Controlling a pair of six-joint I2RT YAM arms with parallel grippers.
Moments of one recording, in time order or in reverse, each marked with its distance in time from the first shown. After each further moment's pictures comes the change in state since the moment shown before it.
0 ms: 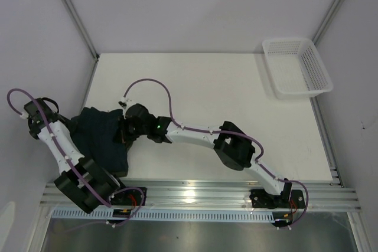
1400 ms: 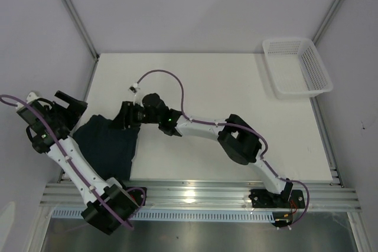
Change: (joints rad) left arm 0.013 -0.260 0.024 0.043 0.352 -0.035; right arm -0.101 -0.107 -0.252 0.383 -0.169 0.152
